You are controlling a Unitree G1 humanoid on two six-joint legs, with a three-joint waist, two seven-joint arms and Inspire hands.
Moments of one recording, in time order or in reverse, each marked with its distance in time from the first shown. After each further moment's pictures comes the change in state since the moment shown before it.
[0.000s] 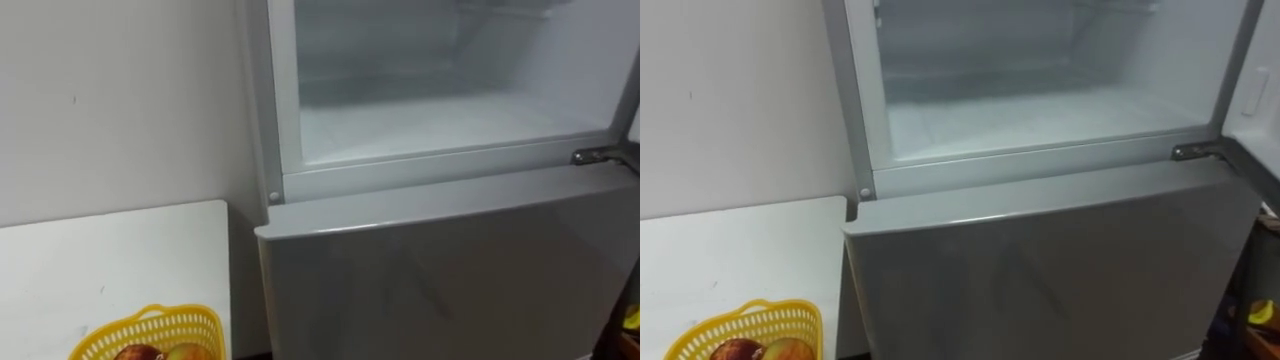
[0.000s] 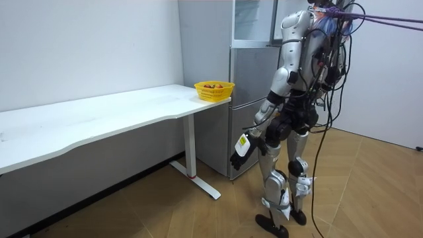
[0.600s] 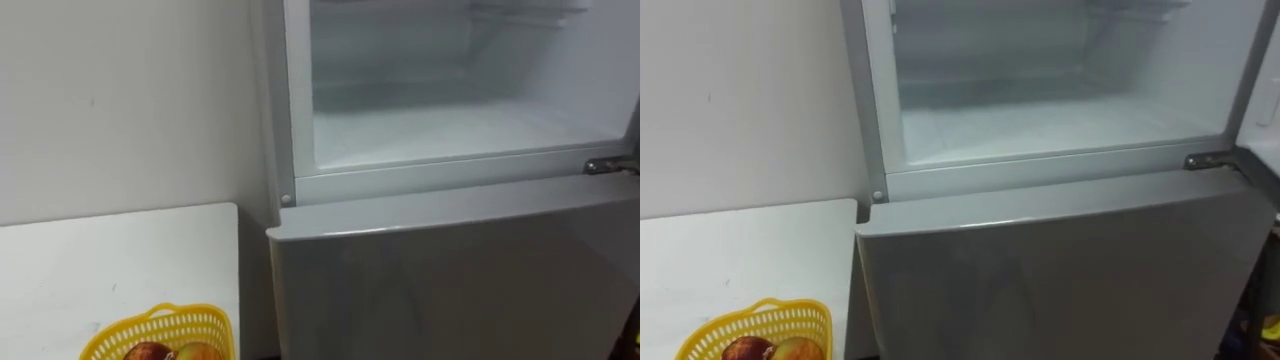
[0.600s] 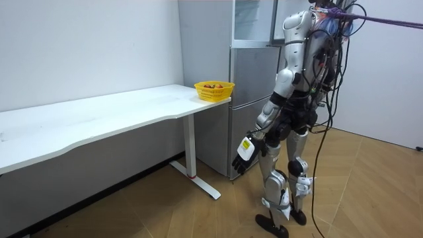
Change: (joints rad) left arm 0.014 -0.020 0.088 0.000 0.041 0.052 -0.031; right arm -0.092 0.005 0.000 0.333 0.144 0.090 0.234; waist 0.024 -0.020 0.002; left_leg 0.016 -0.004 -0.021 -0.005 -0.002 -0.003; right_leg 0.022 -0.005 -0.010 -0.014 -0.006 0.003
